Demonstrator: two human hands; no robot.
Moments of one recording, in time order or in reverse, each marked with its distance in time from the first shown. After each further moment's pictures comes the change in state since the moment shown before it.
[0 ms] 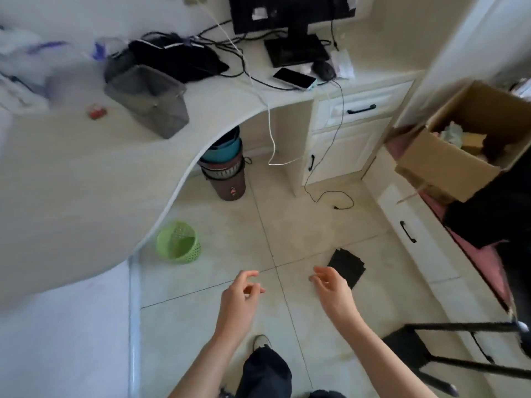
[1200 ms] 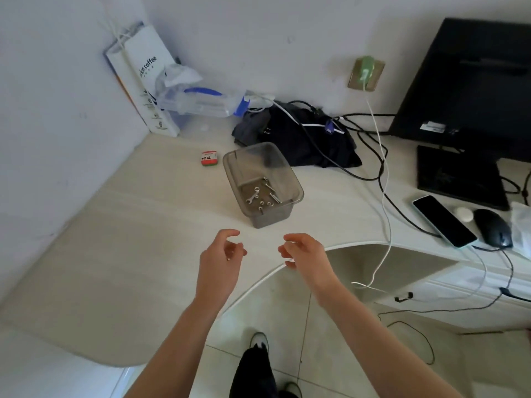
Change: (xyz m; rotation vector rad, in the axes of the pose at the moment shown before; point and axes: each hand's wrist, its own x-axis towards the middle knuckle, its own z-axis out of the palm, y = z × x) left_hand 0.290 0.129 -0.234 -0.126 0.715 -0.049; right_hand 0.255 -0.401 0.158 0.056 -0.555 -0.220
